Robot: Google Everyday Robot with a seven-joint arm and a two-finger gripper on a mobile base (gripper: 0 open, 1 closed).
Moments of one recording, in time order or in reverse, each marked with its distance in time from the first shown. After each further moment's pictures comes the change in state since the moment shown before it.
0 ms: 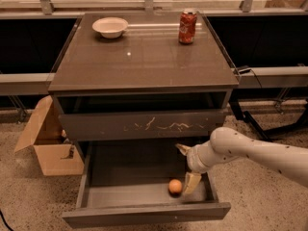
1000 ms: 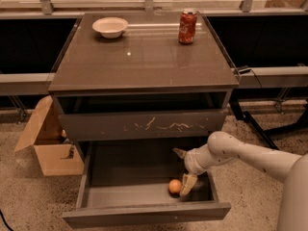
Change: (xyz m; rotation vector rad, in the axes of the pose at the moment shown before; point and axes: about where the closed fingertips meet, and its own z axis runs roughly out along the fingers) arm 0.032 -0.009 0.058 -0.043 -0.084 0.018
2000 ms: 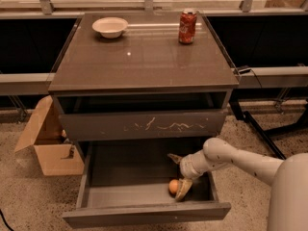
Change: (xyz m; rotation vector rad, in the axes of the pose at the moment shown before) arm 0.008 0.006 0.044 -0.027 -0.070 -0.027
